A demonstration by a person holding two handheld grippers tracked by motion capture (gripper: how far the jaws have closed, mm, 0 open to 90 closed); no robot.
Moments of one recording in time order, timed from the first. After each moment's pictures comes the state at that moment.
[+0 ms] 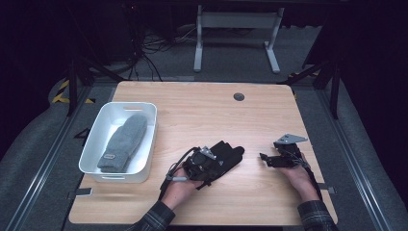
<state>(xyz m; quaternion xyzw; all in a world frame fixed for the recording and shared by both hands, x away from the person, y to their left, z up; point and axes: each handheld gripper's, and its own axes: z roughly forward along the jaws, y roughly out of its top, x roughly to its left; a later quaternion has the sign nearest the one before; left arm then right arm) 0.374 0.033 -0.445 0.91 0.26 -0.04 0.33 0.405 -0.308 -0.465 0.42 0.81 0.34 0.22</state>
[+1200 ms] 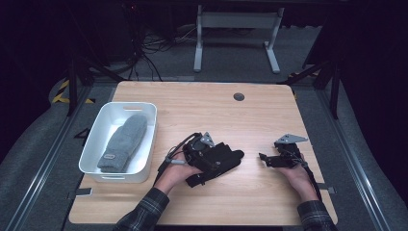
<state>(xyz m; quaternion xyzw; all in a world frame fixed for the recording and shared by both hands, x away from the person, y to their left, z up) 0.419 0.025 -0.440 0.92 0.19 0.04 0.33 0.407 -0.308 -0.468 0.44 0.80 0.35 0.21</state>
